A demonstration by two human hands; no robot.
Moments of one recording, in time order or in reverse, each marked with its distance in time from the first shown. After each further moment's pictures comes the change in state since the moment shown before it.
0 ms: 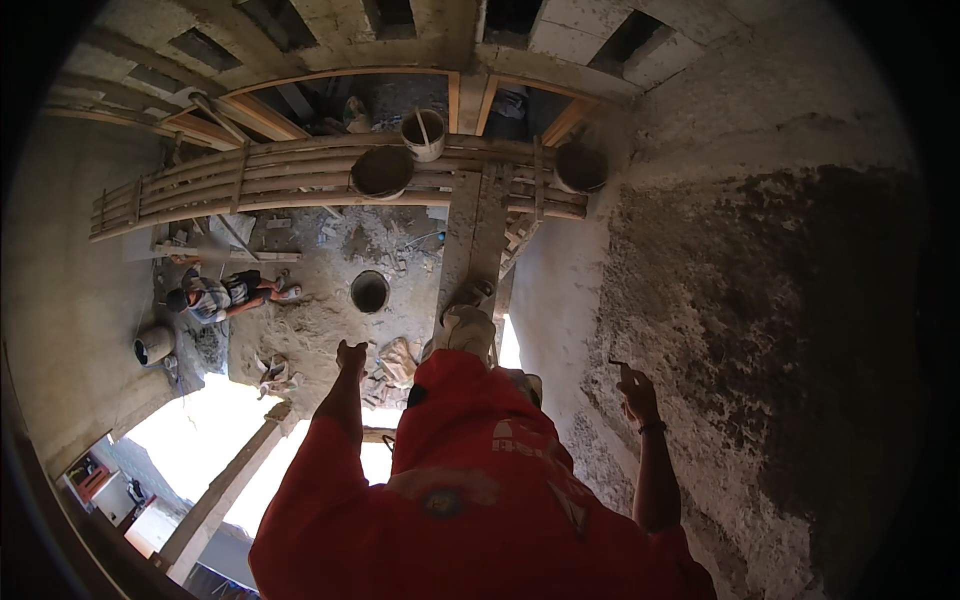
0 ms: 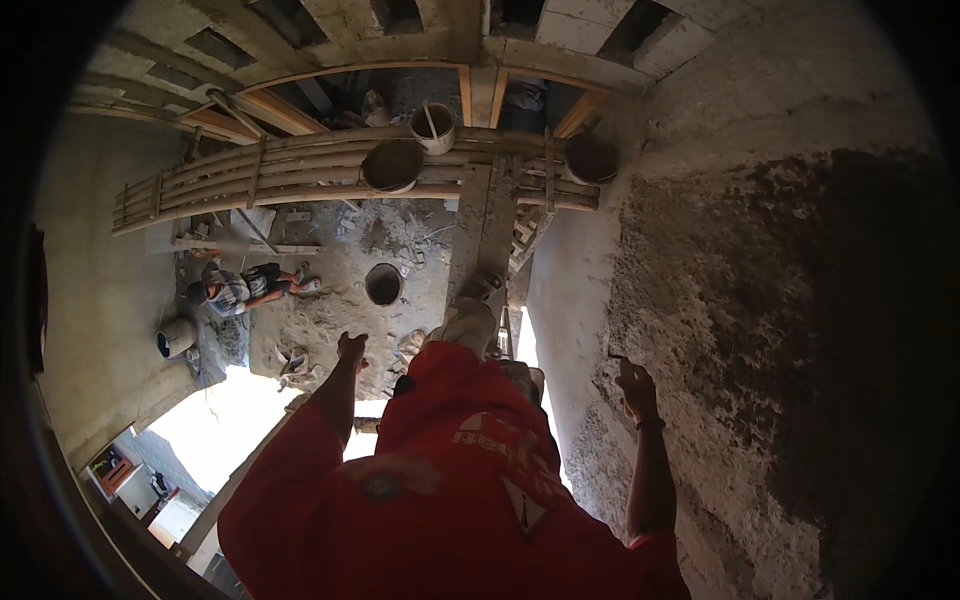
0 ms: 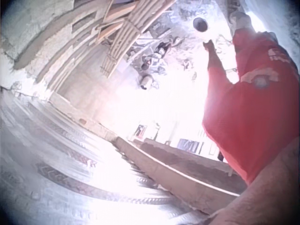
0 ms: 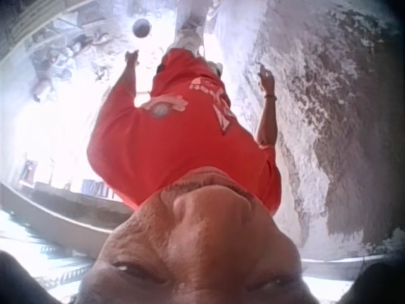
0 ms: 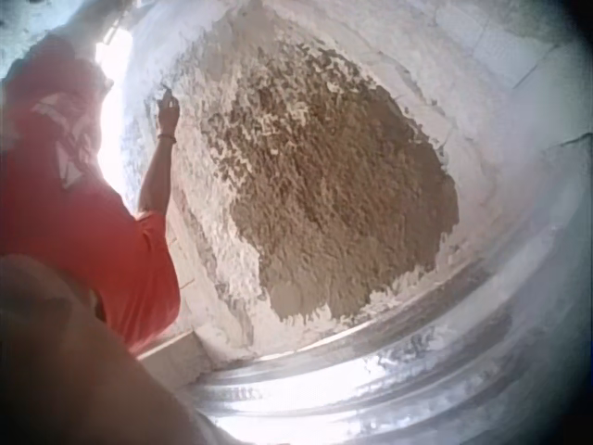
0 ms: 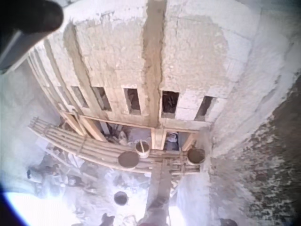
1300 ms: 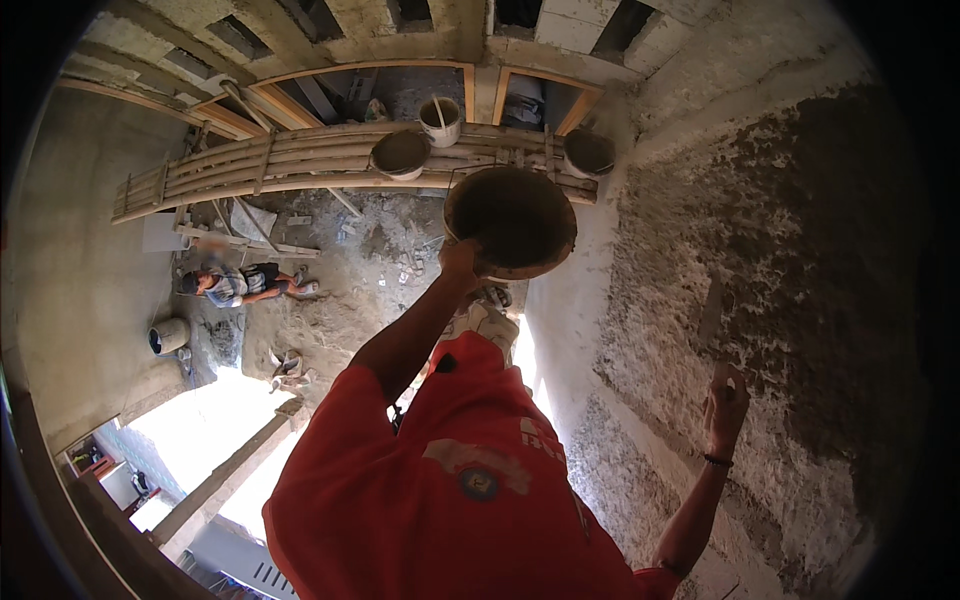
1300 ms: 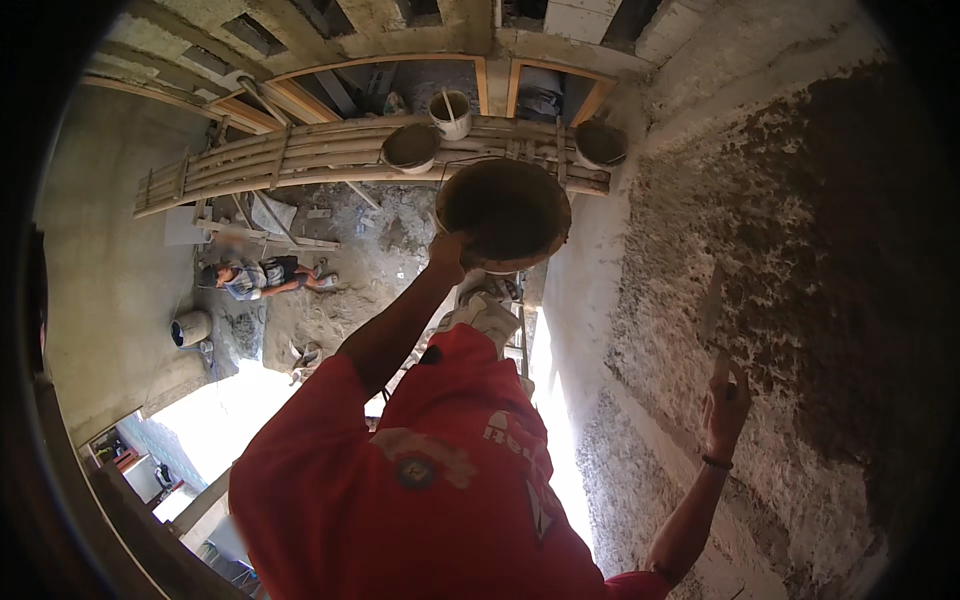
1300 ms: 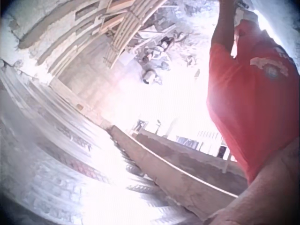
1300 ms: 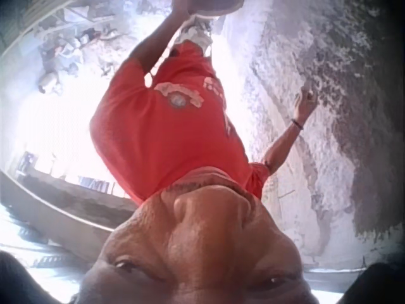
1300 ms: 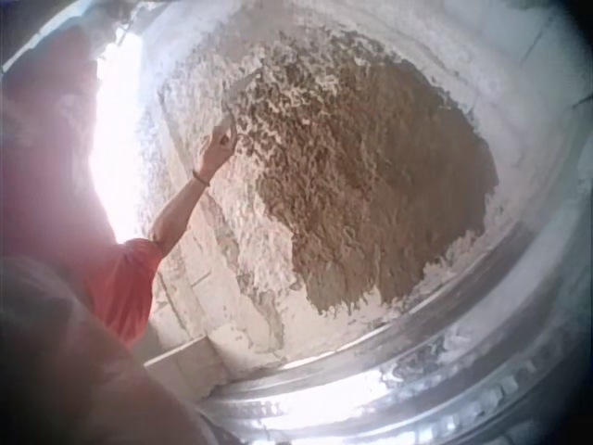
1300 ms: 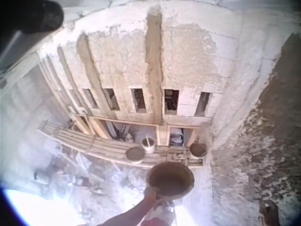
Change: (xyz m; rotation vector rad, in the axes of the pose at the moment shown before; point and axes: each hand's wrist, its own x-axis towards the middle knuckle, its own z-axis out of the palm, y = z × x) left_hand -0.234 0.107 0.106 -0.851 -0.651 0.088; right_hand -0.178 0.053 -0.126 0.244 0.373 -0.324
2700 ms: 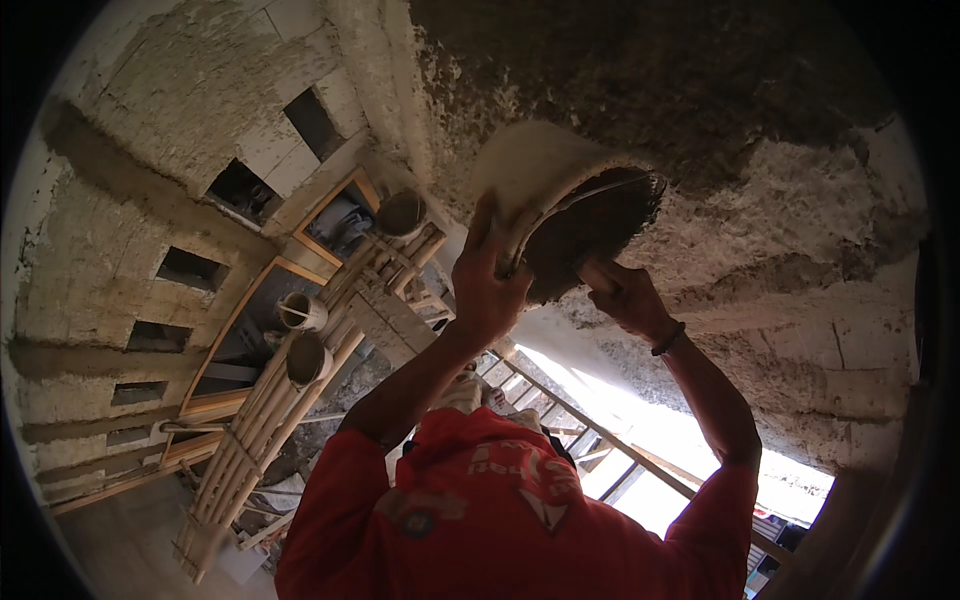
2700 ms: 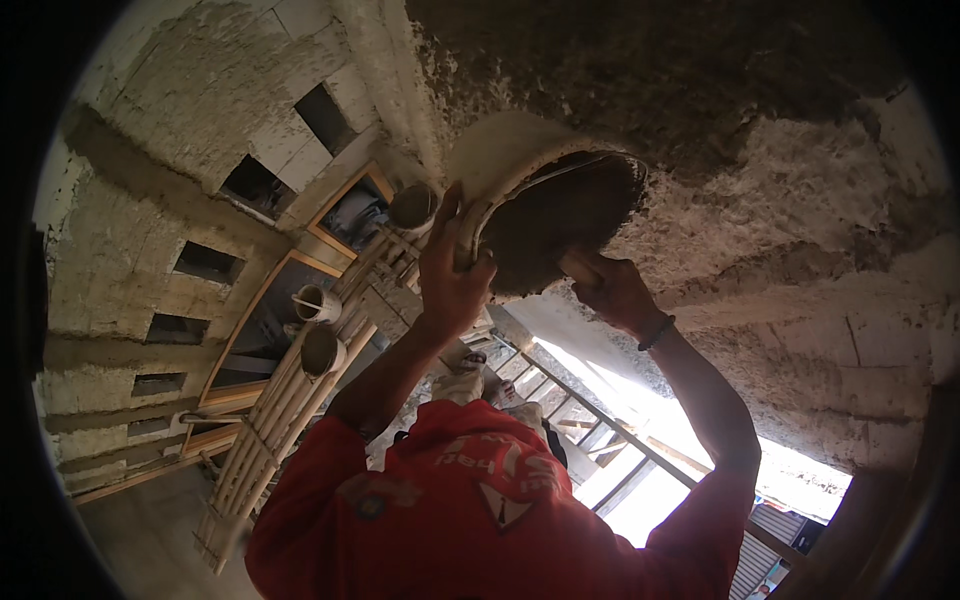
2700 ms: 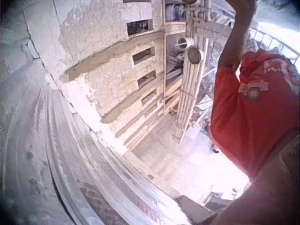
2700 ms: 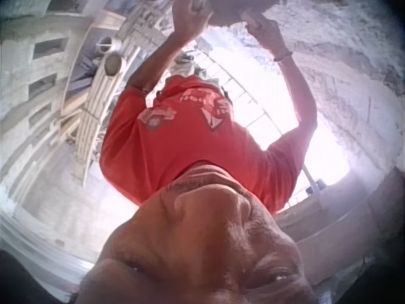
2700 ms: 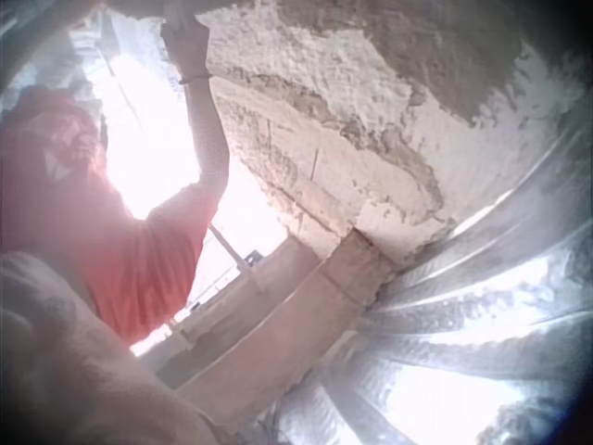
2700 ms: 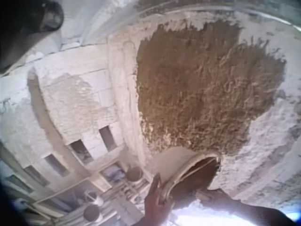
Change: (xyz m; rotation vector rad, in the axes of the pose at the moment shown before) left_hand -0.306 -0.063 0.257 0.878 -1.297 1.370; right_hand -0.055 -0.020 -0.009 -0.164 0.197 -0.245
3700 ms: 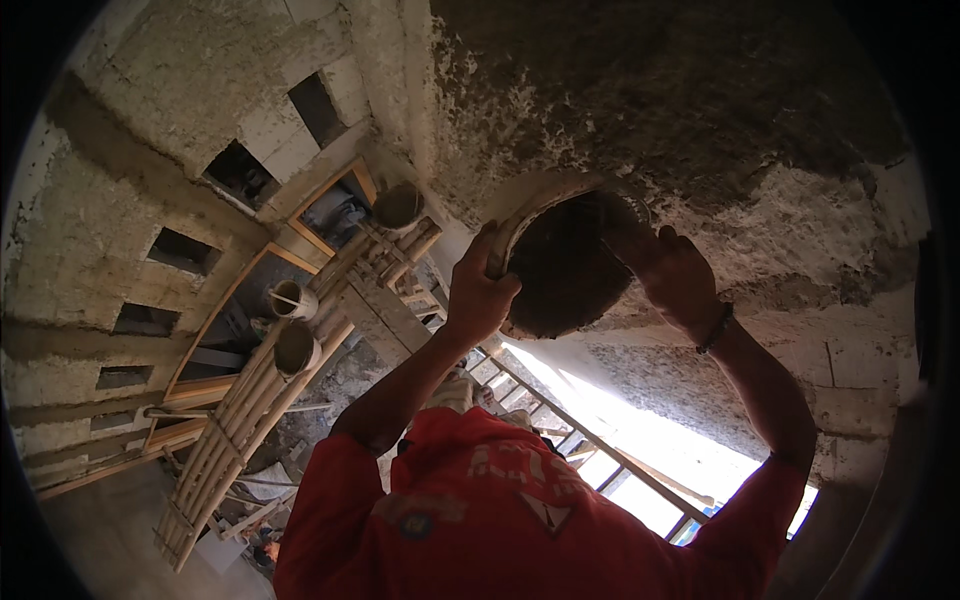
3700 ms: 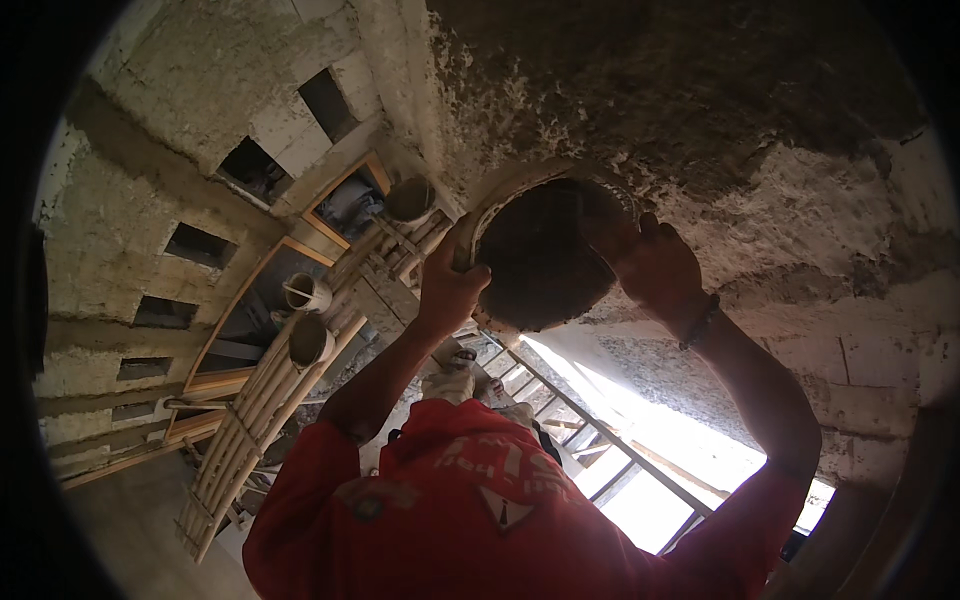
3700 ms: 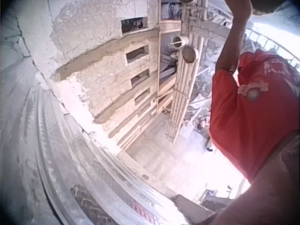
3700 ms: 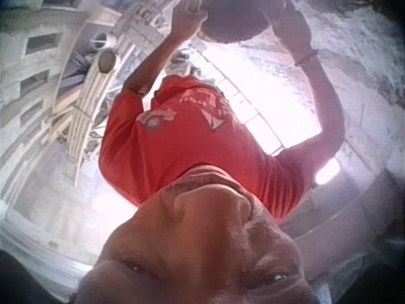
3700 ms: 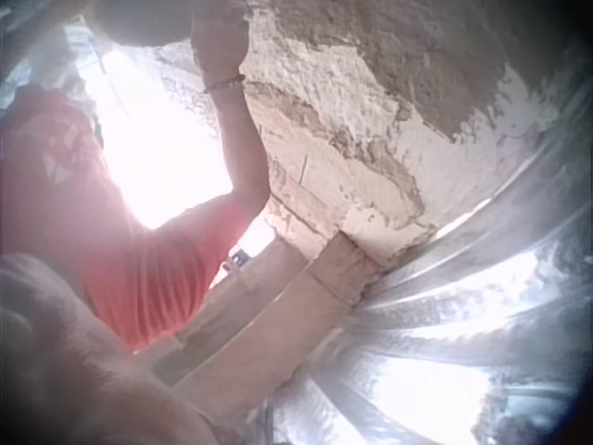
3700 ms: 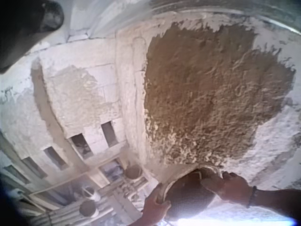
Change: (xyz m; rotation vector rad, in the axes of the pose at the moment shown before) left_hand -0.012 -0.025 -0.021 -0.271 -0.183 -0.539; right_hand 0.025 -0.079 -0.066 -1.048 -0.006 -0.464
